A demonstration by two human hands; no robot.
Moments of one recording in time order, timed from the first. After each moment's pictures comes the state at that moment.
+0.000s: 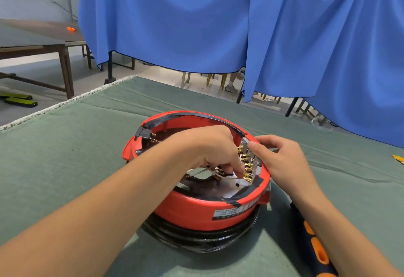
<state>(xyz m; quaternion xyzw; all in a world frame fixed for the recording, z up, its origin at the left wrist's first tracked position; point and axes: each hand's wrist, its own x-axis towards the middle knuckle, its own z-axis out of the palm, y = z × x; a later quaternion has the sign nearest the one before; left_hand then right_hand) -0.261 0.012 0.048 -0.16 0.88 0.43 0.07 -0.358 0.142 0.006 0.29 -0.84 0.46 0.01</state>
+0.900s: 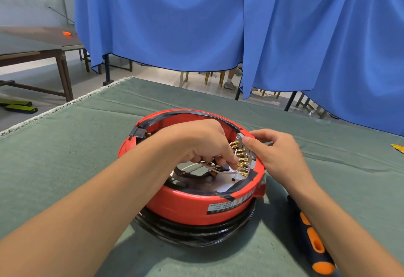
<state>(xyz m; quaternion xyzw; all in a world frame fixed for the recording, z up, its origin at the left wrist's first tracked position) -0.262 0.008 0.047 -0.16 0.88 0.44 0.09 -0.361 0.143 0.005 0.30 -0.83 0.46 0.01</state>
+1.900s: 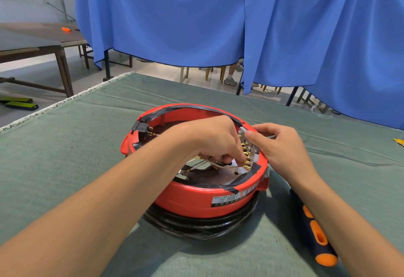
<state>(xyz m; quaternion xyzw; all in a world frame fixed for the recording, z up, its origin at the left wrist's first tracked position) -0.269 0.011 0.041 -0.08 0.91 0.40 0.07 -0.361 0.143 0.005 0.30 -0.84 0.46 0.02</state>
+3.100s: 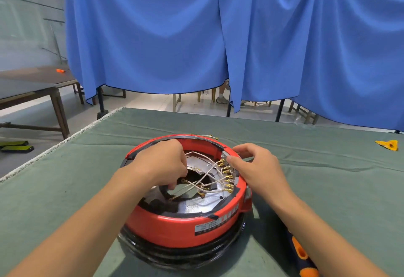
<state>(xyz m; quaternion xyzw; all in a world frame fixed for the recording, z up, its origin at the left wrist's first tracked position) -0.246 -0.024 0.035 -0.21 0.96 0.19 -0.02 -0.359 0.144 -0.001 0.28 -0.84 0.46 0.03</state>
